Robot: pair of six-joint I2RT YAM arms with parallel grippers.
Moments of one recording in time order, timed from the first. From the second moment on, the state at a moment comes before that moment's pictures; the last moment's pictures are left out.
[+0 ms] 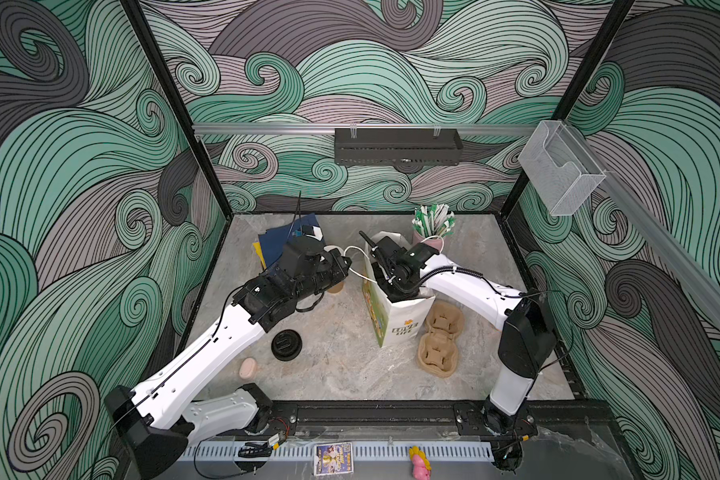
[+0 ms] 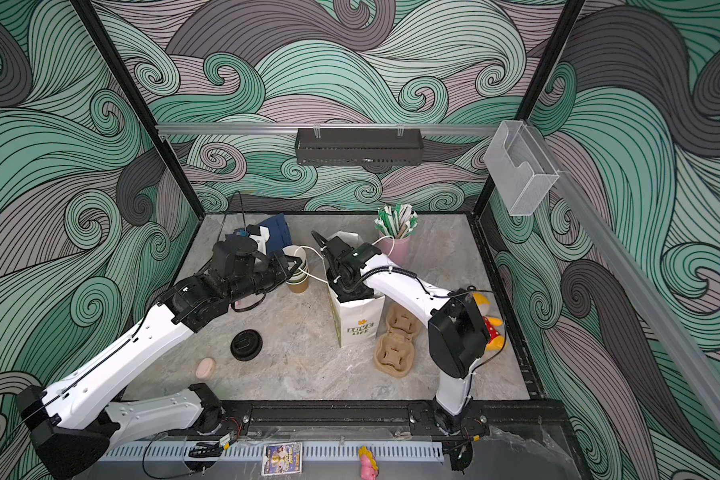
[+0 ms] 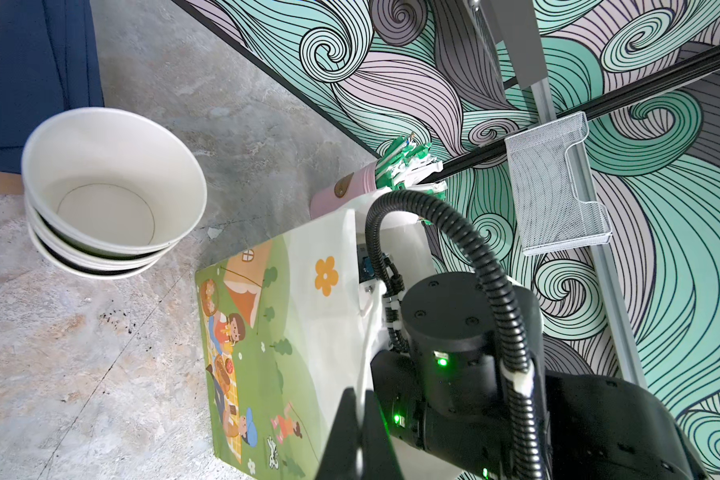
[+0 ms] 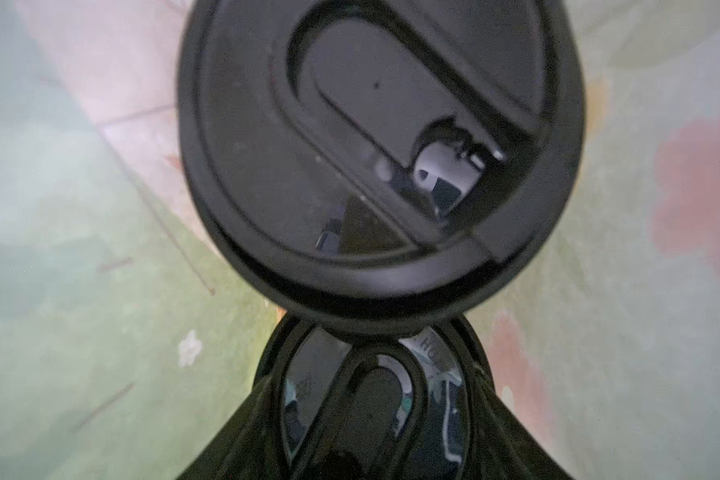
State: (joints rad) left arm -0.67 1.12 1.19 -0.54 -0.02 -1.01; right arm 0.76 1.81 1.54 -1.08 0.05 0.40
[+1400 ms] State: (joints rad) left arm -0.65 1.15 1.19 -0.54 0.02 -1.00; right arm 0.76 1.82 1.46 -0.99 0.06 0.41
